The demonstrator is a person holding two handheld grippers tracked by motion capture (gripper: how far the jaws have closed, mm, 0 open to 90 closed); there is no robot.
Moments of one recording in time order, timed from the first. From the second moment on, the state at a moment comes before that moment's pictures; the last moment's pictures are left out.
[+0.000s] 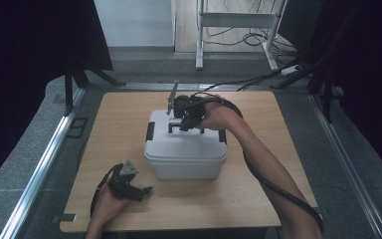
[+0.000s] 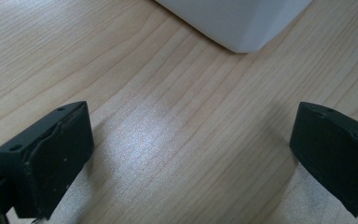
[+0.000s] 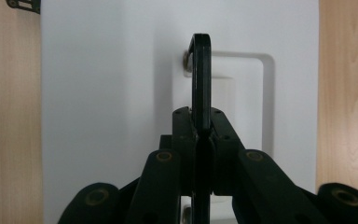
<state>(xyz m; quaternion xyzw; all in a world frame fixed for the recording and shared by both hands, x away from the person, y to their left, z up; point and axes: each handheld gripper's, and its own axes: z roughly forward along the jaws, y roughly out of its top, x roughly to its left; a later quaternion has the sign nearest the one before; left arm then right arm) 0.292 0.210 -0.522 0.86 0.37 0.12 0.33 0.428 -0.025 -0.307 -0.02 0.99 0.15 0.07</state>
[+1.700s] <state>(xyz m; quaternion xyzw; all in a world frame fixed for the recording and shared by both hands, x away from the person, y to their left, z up) 0.292 0.209 -0.522 0.86 0.37 0.12 0.33 0.408 -0.177 -0.308 0.15 0.94 0.28 0.13</state>
